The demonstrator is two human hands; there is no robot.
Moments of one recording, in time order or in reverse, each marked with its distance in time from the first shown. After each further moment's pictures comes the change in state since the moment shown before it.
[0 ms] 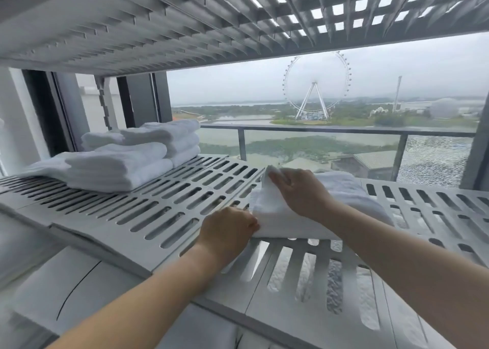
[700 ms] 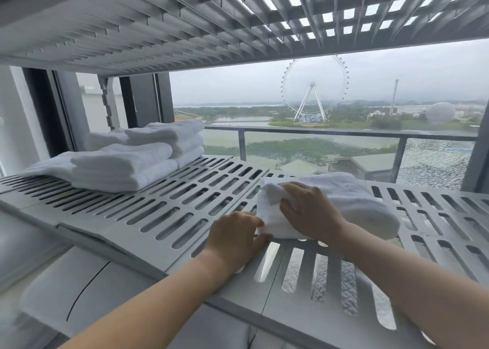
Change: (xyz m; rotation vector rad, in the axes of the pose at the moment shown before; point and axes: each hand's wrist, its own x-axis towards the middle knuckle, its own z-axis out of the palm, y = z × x) left_hand -0.010 -0.006 0.003 -0.043 0.024 0.022; right_hand -0.023 0.003 0.021 -0.144 0.091 -0.241
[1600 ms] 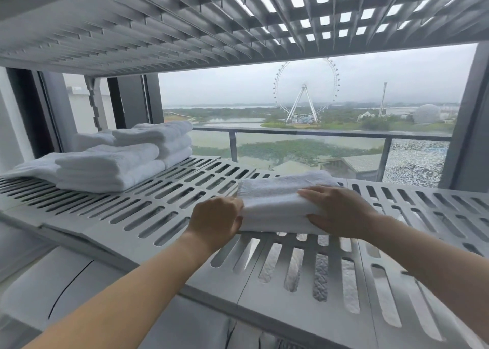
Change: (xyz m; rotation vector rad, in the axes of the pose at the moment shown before) left_hand 0.015 -0.002 -0.016 0.144 0.046 0.073; right_hand -0.035 0.055 -0.065 -0.401 -0.341 -0.045
